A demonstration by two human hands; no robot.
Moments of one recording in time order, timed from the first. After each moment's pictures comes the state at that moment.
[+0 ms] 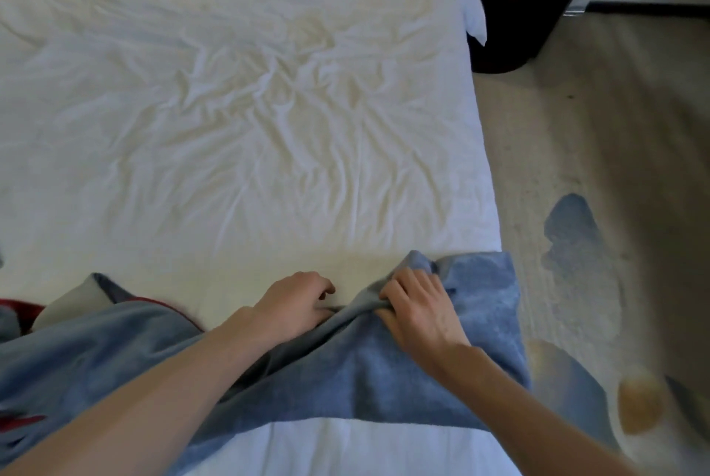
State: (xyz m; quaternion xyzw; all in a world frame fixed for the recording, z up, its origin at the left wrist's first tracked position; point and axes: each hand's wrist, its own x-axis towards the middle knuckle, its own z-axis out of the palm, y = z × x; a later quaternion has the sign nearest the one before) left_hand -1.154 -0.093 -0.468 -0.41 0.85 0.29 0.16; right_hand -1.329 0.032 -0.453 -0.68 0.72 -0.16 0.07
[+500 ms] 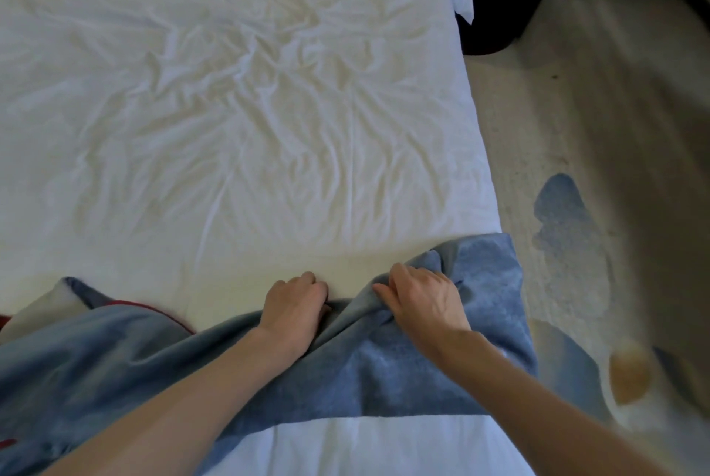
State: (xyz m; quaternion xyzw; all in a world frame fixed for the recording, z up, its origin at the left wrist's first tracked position) left_hand -1.153 -0.071 -0.491 -0.39 0.90 0.13 0.14; right_hand -1.321 0.024 -0.473 -0.60 0.79 -0.09 0.13
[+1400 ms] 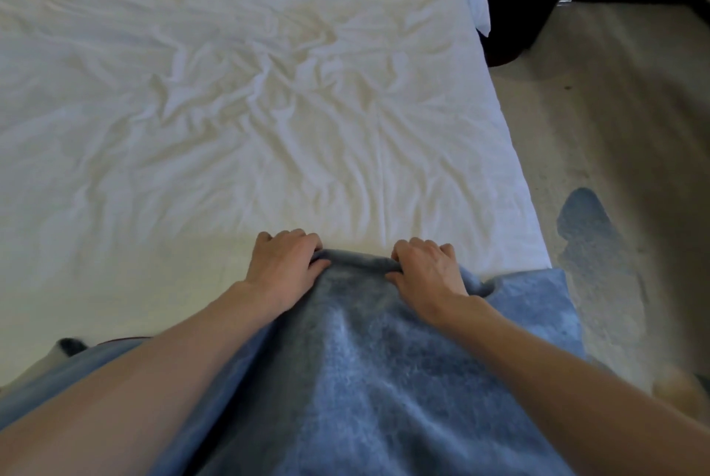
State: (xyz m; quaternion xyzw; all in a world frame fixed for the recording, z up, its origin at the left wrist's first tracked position) left_hand -1.153 -0.214 -0.501 -0.41 0.90 0.14 0.06; right_hand -1.327 -0.095 -0.498 -0.56 0.81 -0.01 0.17
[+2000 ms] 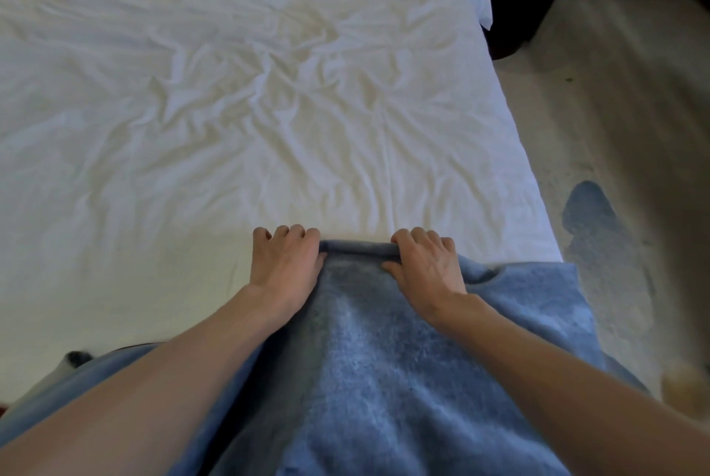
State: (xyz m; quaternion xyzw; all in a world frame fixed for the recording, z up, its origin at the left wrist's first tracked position) left_hand -1.151 -0.220 -0.501 -0.43 0.90 0.02 0.08; right_hand -1.316 -0.111 -0.507 -0.55 0.83 -0.04 0.12
